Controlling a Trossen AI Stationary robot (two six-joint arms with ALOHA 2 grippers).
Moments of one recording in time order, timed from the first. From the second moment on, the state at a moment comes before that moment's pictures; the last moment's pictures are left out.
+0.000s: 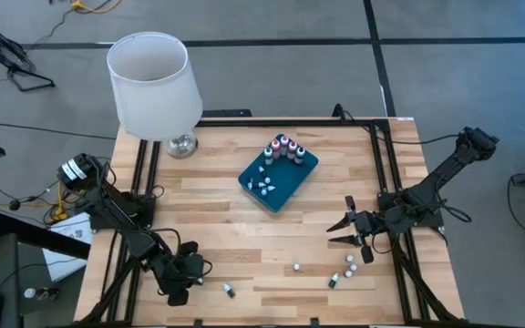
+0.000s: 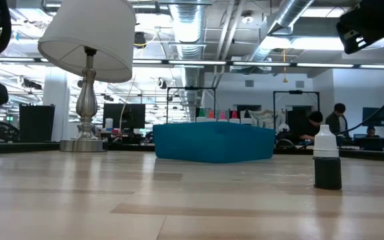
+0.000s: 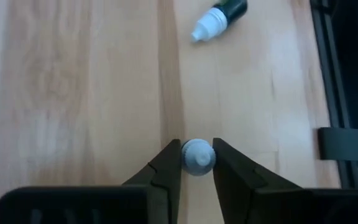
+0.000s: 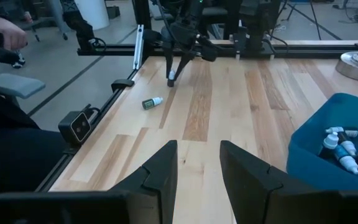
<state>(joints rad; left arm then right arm) -0.85 1.51 0.63 -0.07 -0.22 -0.82 0.70 0.79 0.36 0.11 0.45 0.17</state>
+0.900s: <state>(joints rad) -0.20 1.51 0.87 -0.14 -0.16 -0.16 0.70 0.79 0.36 0.11 0.44 0.15</state>
